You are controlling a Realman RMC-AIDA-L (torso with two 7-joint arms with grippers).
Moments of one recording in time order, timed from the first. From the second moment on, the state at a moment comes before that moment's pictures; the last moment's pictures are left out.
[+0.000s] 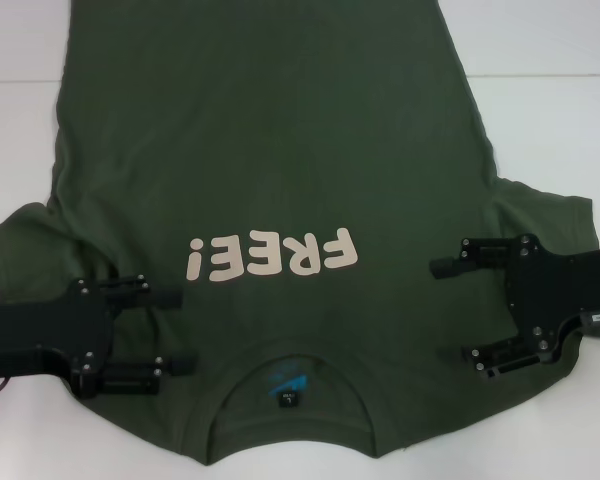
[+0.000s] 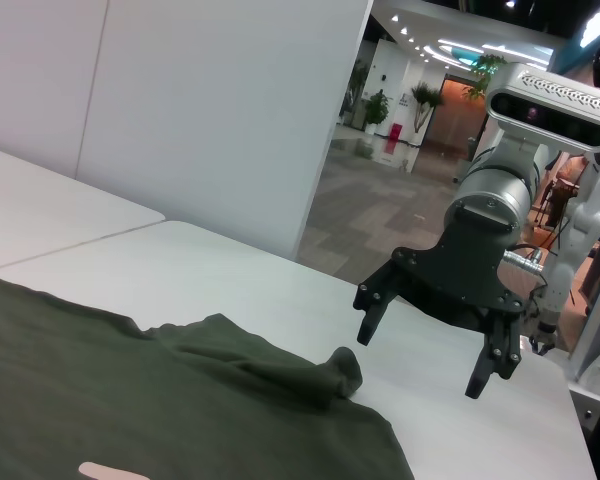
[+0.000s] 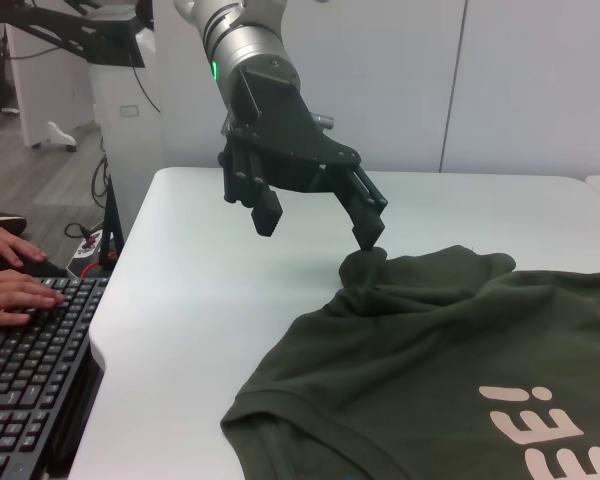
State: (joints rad) left arm -0.45 -2.08 0.48 0.77 2.21 1.93 -1.33; right arm 0.51 2.09 -0.72 -0.91 -2.17 -1.83 1.16
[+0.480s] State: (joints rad) left arm -0.44 -2.09 0.48 0.79 2.21 1.91 -1.33; right arm 0.51 2.09 -0.72 -0.91 -2.17 -1.83 1.15
